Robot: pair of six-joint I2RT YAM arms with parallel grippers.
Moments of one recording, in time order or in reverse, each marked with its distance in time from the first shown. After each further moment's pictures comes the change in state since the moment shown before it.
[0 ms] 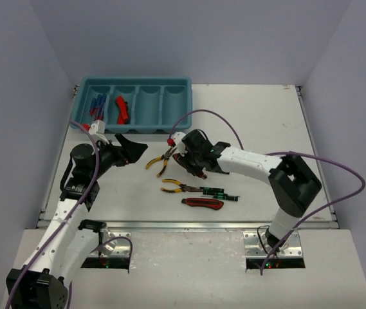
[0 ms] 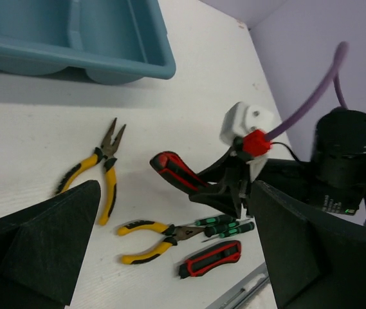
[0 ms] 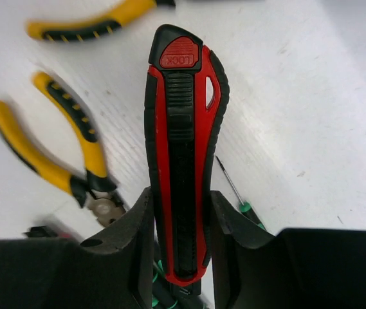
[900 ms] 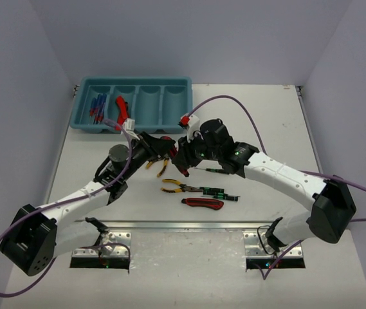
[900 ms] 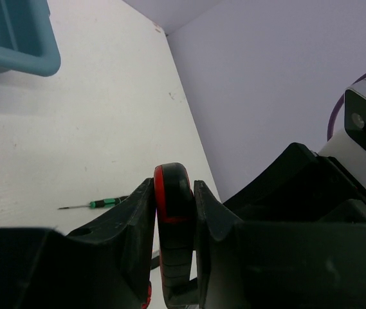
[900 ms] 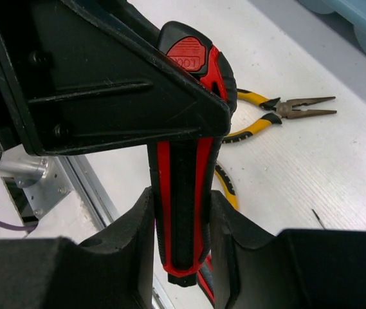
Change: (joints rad) left arm -0.425 0.382 -0.015 0.575 -0.316 -0.303; right arm 0.002 -0.297 -0.045 0.165 -0.293 0.332
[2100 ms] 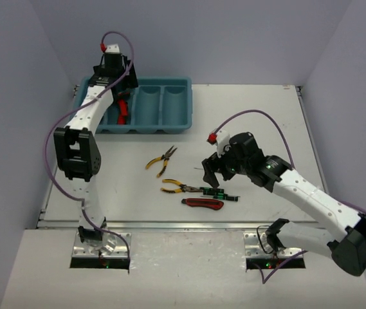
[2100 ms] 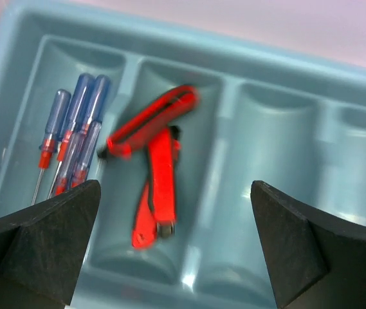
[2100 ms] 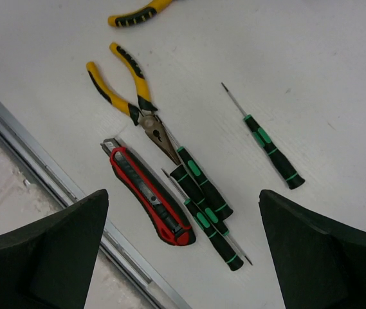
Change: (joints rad) left arm 0.449 1.013 1.472 -1.039 -0.415 0.764; right arm -0.135 -0.372 -0.213 -0.313 0.122 -0.200
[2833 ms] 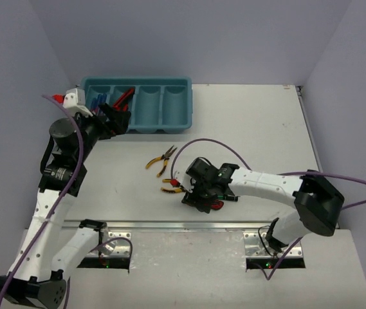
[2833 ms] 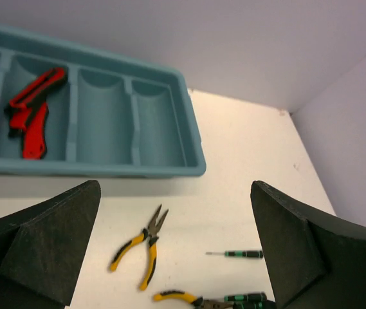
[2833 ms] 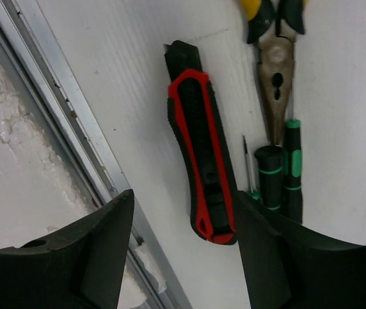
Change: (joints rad) left arm -0.035 -1.316 -0.958 0.175 0.418 -0.267; right arm 0.308 0.449 0.041 -0.106 0.026 -0.241
